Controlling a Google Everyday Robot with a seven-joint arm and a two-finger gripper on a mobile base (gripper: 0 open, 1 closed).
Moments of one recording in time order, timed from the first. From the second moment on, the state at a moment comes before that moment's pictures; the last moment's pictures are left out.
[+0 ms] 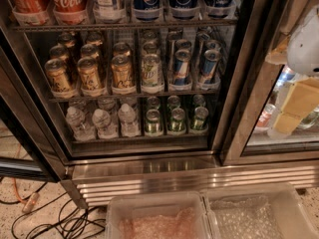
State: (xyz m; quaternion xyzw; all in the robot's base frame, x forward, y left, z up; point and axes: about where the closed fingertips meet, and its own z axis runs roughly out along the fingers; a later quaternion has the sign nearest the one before) arm 0.438 -0.217 0.976 -0.60 0.78 -0.03 0.16
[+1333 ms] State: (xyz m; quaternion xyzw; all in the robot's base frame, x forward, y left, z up) arm 0.448 -0.159 0.972 -0.60 0.76 0.03 0.25
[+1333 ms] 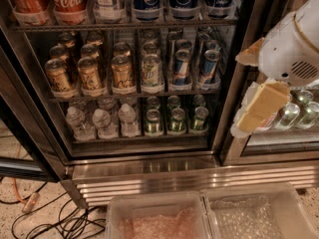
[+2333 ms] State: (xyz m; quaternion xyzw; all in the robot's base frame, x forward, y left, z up) arm 0.487 -0.089 0.983 -0.55 0.72 0.11 0.41
